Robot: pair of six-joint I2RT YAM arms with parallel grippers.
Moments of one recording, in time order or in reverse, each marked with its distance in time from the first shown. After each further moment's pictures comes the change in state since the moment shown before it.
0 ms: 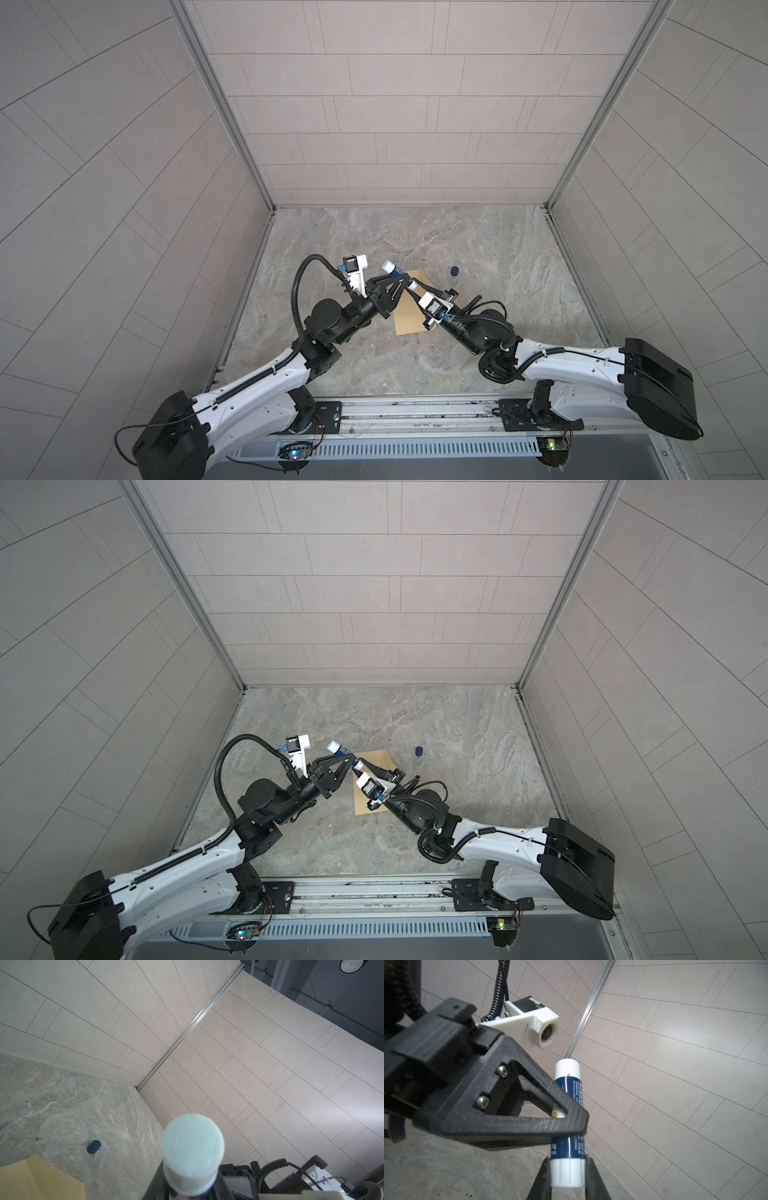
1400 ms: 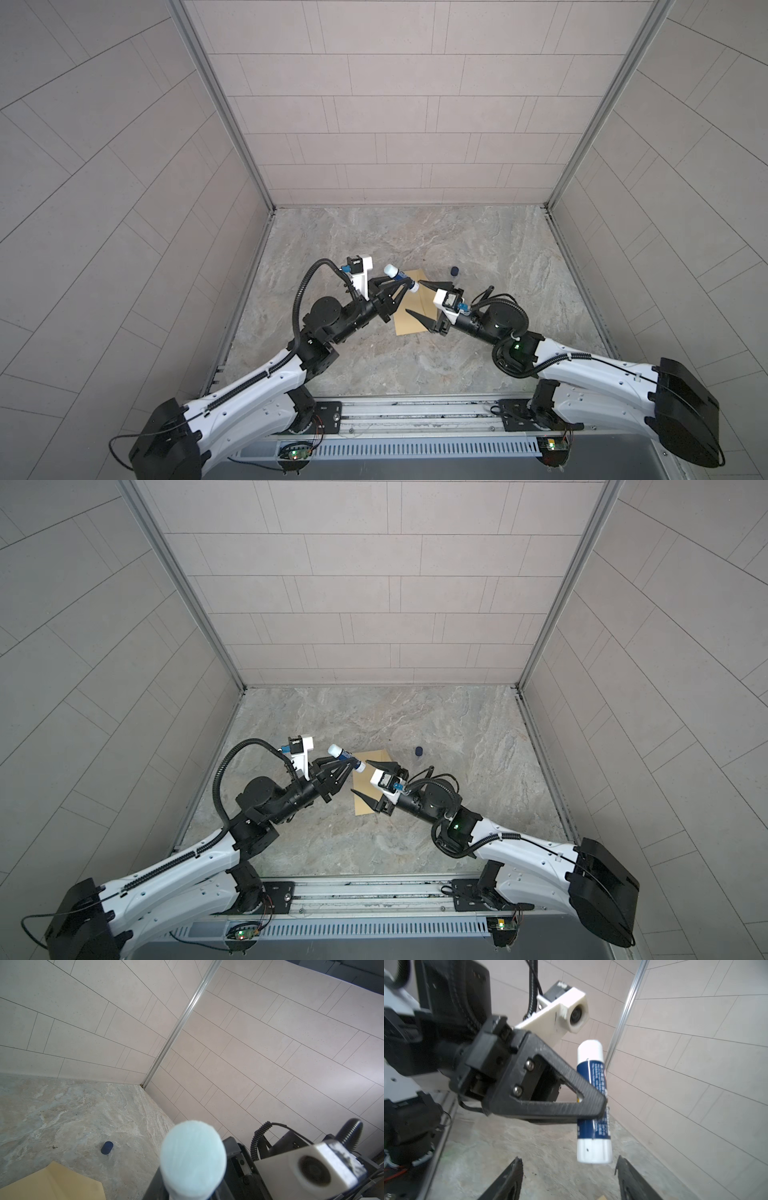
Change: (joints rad) left arm 0.000 -0.037 0.035 -0.115 0.032 0.141; right arm -0.103 -0.132 -0.023 -0.230 -0.311 0.169
